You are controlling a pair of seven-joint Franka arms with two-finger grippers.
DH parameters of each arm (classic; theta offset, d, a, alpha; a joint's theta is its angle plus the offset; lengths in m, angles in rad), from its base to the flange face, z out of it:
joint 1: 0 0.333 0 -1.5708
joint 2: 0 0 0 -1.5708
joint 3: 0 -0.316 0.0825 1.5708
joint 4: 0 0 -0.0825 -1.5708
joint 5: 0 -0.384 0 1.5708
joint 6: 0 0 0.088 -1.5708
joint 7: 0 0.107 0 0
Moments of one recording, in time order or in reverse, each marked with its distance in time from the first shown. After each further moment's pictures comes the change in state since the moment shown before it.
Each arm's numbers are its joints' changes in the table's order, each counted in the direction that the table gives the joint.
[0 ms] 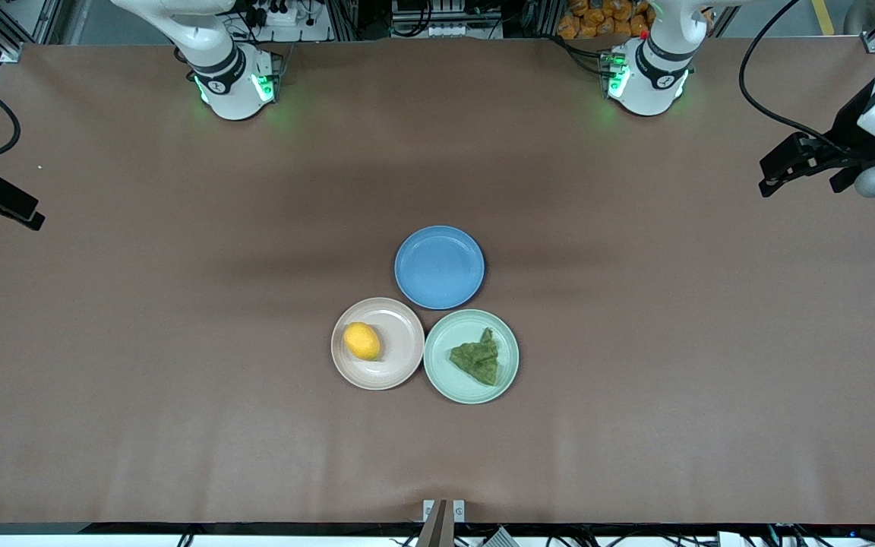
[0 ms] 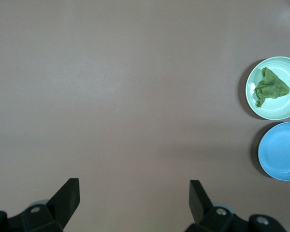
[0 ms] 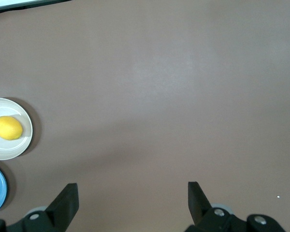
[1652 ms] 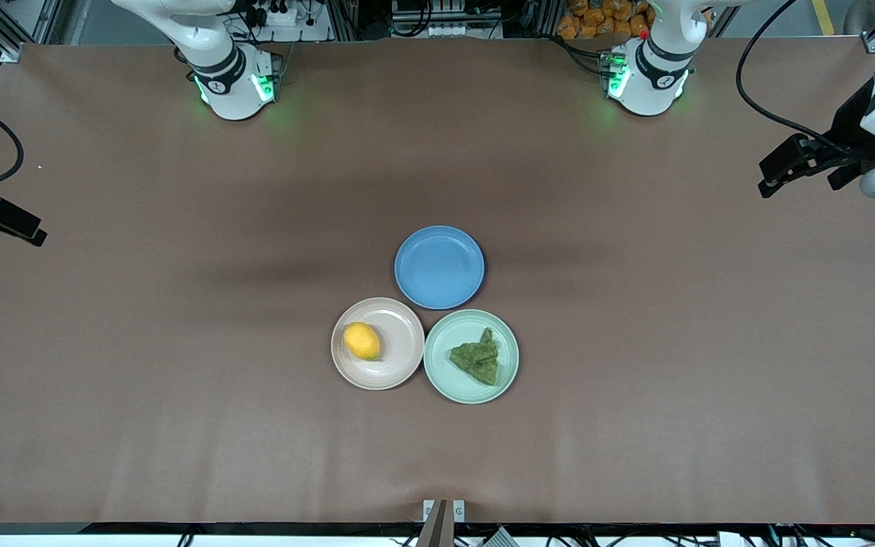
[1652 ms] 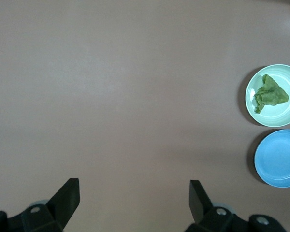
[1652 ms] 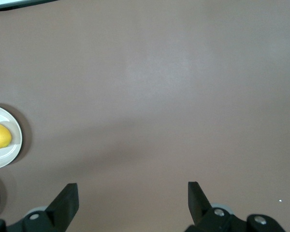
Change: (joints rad) left arm -0.002 -0.003 0.002 0.000 0.000 0.000 -0.056; right arm -0.012 0.015 0.019 0.053 0.002 -0.062 -0.007
